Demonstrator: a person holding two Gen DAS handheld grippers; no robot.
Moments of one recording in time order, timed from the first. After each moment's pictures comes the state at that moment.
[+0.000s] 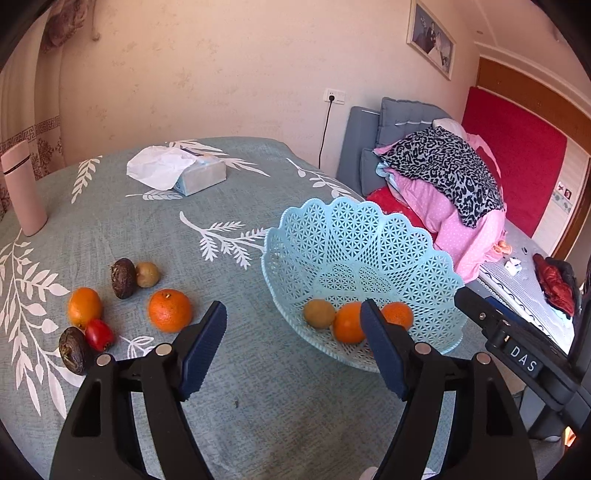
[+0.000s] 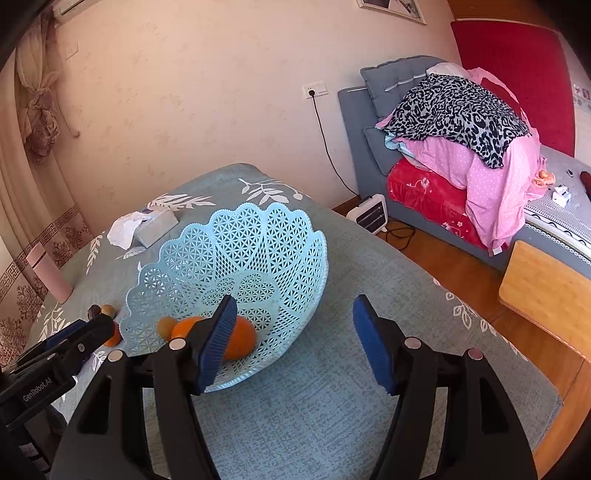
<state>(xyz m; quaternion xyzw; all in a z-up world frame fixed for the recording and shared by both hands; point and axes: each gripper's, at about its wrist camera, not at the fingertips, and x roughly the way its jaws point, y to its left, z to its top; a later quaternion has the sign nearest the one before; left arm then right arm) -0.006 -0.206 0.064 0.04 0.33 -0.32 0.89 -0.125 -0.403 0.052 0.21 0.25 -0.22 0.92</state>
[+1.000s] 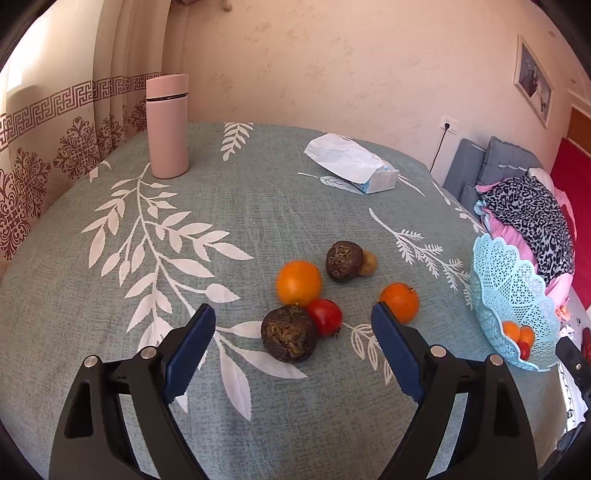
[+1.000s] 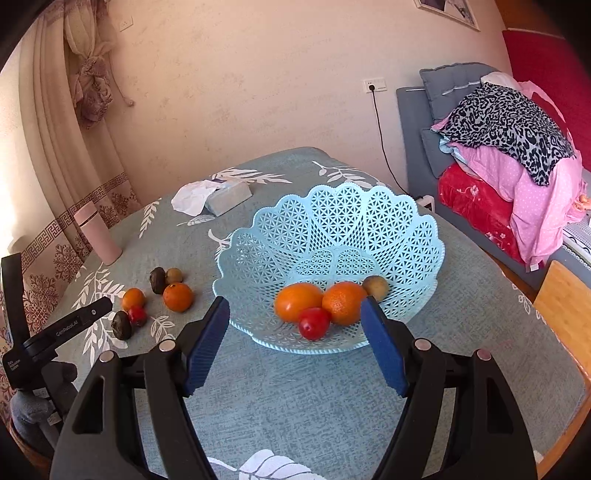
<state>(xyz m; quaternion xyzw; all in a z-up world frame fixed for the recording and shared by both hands) 0.041 -0.054 0.049 -0.02 0.35 -0.15 0.93 -0.106 -0.324 0.064 0.18 0.27 -0.12 0.94</state>
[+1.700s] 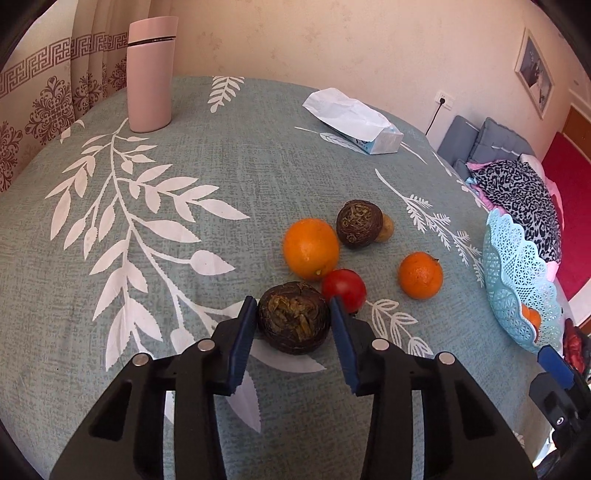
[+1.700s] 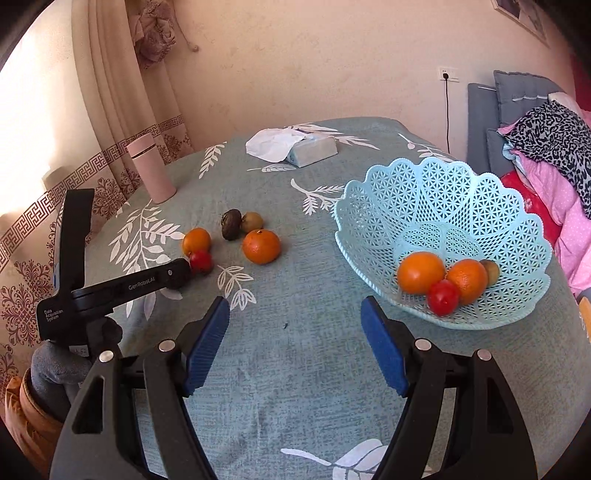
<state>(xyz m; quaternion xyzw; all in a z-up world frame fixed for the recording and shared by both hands) 0.067 -0.049 0.017 -0.04 0.41 -0.18 0.89 -0.066 -0.247 0.054 0.12 0.33 -0.01 0.93</state>
